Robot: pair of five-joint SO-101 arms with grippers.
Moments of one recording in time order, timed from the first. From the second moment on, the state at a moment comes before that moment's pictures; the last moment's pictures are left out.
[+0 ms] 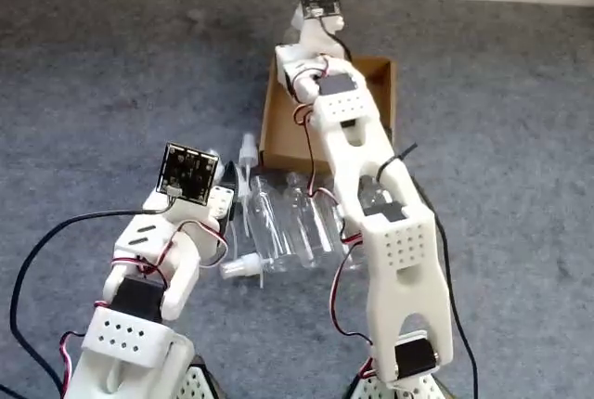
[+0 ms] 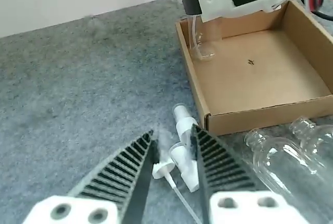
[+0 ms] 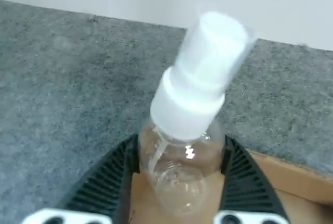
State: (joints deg) left arm 8.0 -74.3 78.8 29.0 -0.2; right arm -19.3 43.9 -34.2 28.7 -2.7
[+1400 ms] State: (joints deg) left arm 8.0 -74.3 78.8 29.0 -0.2; right arm -20.3 42.8 -73.6 73.5 0.5
